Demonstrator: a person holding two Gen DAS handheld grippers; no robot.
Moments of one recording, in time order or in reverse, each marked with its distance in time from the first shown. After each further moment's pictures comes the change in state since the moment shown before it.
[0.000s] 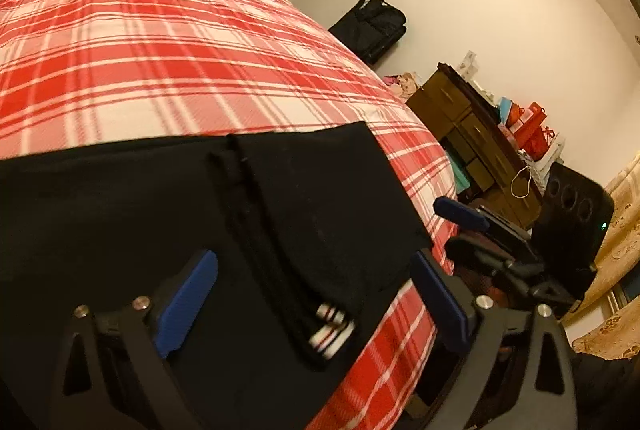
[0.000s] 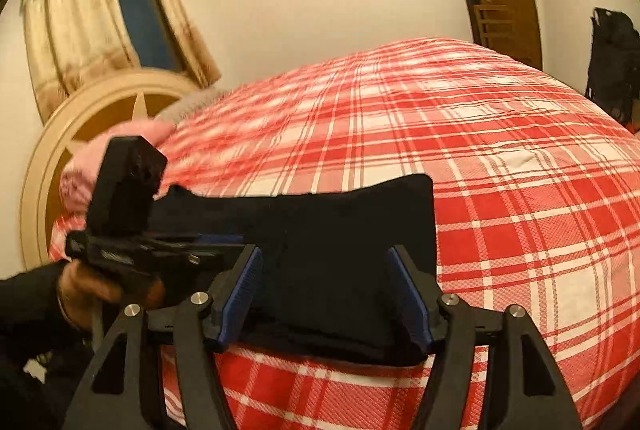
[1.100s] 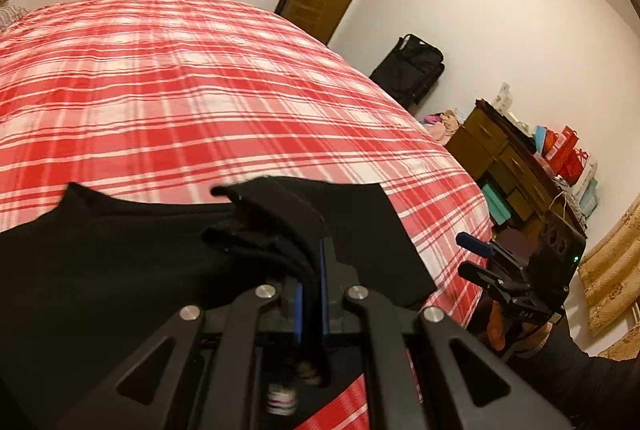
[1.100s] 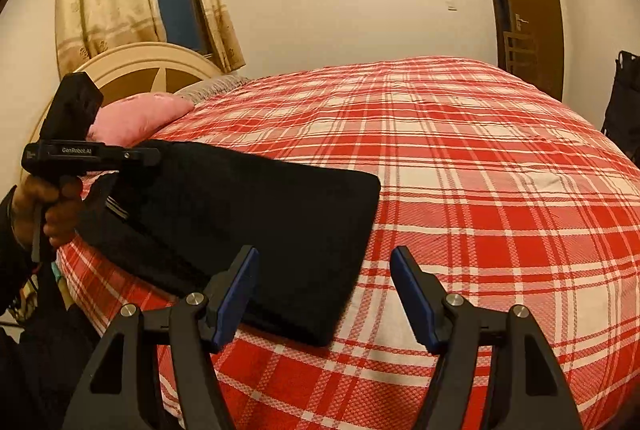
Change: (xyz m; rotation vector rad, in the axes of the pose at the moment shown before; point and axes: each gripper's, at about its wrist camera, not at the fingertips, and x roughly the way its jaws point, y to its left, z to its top) left arm -0.127 0.032 -0.001 -0.001 -0.162 0.212; right arm 0.008 0.039 -0.020 -0.172 0.009 0.027
